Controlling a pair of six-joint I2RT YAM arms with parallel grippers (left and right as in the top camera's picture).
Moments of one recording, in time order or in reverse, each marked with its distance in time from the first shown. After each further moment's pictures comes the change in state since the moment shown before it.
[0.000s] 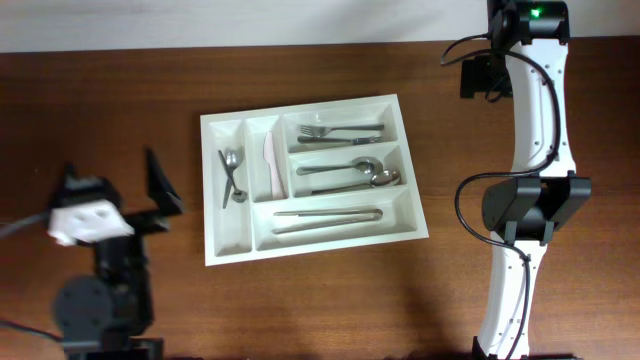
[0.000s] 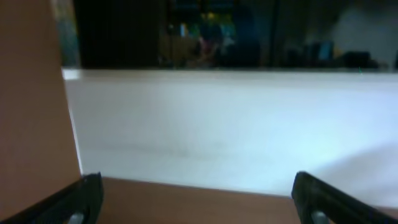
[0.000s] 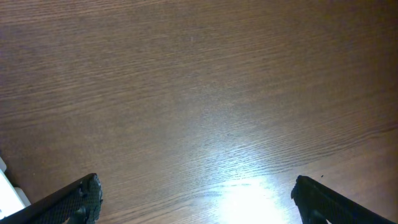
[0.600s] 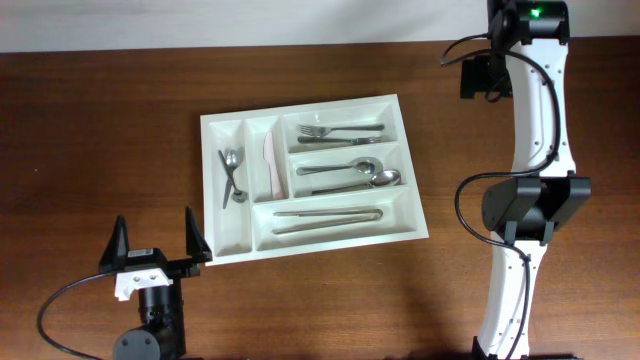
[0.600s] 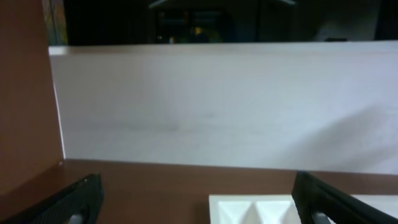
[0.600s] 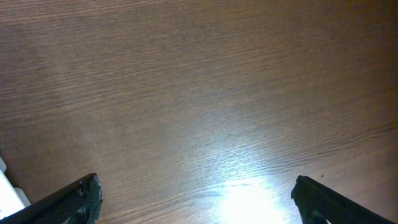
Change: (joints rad) left arm 0.016 -0.446 -0.531 0.150 0.063 -0.012; right arm 0.000 0.000 0.000 0.000 0.000 -0.001
